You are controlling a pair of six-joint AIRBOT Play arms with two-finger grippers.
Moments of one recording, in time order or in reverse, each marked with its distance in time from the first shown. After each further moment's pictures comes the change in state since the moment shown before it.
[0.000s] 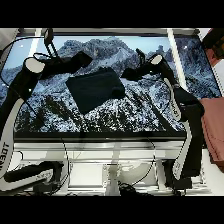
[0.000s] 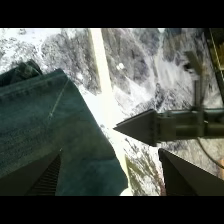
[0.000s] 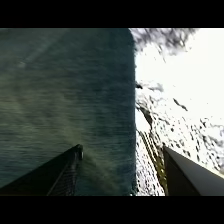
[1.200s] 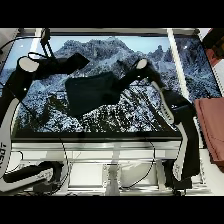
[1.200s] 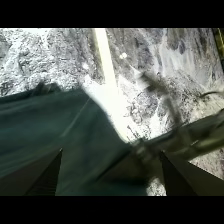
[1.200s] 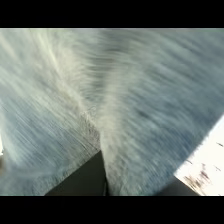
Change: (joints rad) left arm 0.059 0.017 0.000 0.000 -0.085 0.038; right arm 0.101 0.024 -0.005 0.071 0.222 0.035
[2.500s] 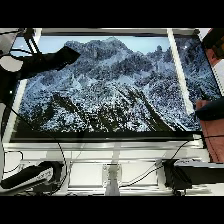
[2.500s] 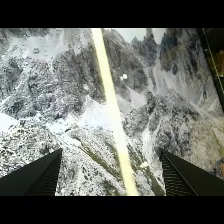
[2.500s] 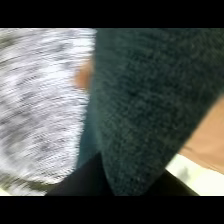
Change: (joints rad) left arm 0.058 0.090 0.000 0.000 -0.020 0.000; right arm -1.280 0.649 -0.020 -0.657 0.381 0.386
